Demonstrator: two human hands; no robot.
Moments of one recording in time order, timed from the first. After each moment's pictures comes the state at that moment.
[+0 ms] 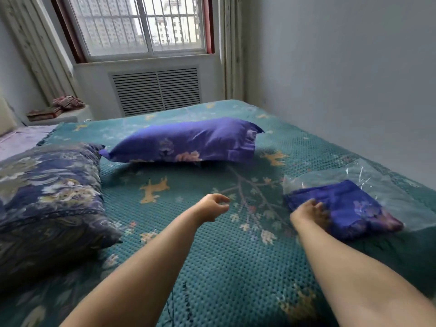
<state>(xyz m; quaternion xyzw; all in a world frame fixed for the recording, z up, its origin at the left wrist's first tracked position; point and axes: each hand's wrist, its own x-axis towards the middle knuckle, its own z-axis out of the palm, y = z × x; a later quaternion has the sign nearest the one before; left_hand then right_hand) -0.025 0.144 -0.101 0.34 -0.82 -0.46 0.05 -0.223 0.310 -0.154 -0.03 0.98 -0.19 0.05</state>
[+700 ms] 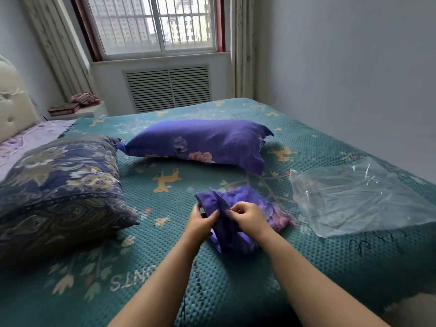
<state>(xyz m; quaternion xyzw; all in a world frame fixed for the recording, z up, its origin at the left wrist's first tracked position) 0.055 0.202 -0.126 0.39 -0.62 -0.63 0.27 -0.066 0.283 -0.127 -0.38 0.73 -0.50 0.27</state>
